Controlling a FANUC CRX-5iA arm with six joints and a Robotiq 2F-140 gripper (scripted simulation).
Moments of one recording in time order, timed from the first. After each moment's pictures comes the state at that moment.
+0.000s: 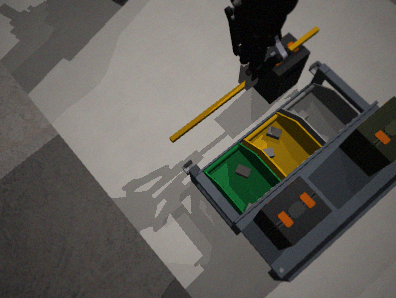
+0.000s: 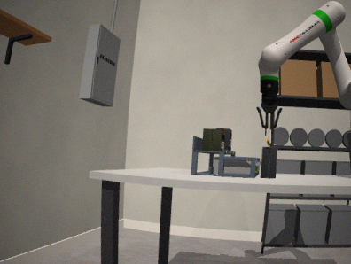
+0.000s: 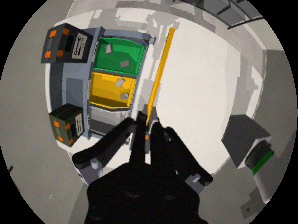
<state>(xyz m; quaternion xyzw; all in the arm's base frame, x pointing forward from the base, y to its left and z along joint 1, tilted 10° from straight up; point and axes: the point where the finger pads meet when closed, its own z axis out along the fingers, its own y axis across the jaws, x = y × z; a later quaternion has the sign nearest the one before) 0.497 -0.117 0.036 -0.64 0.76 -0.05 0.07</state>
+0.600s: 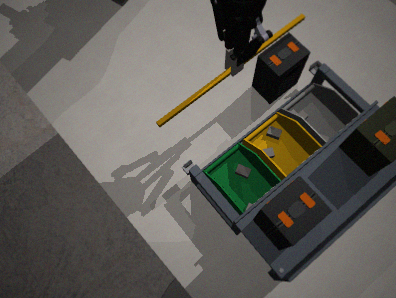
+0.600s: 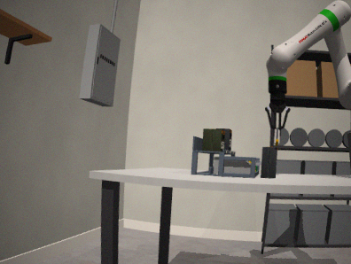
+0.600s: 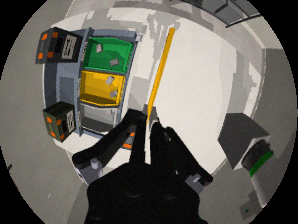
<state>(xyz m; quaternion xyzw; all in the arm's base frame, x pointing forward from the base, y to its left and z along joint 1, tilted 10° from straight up) 0.458 -0.110 0.029 -0.64 0.76 -0.05 0.07</state>
